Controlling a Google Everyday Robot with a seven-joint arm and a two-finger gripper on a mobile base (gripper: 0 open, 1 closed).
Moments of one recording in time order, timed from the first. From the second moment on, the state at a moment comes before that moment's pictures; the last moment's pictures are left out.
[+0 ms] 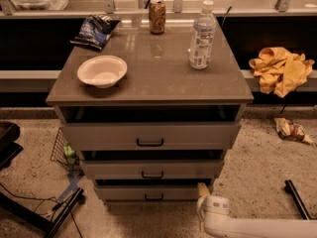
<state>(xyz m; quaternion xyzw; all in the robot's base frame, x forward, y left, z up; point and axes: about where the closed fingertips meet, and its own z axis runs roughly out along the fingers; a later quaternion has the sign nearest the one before) 0.487 -0.201 0.262 -0.67 0.70 -0.16 0.17</state>
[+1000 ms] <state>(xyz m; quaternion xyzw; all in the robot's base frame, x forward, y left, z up) 0.520 -0.173 0.217 -0.69 0.70 -0.12 0.15</state>
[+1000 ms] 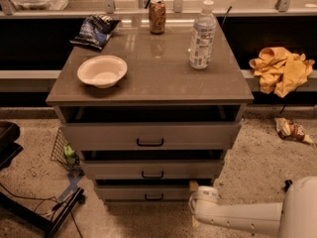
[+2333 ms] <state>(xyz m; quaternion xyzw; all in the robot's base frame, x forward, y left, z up) 0.540 -0.164 0.165 -0.68 0.71 -0.09 0.15</state>
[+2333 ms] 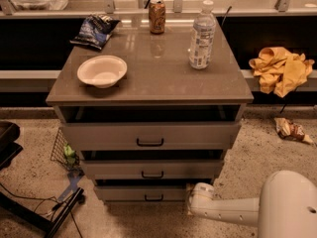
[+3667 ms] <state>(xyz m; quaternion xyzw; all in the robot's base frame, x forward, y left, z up) 0.539 -0.164 0.172 -0.68 0.71 -0.09 0.14</state>
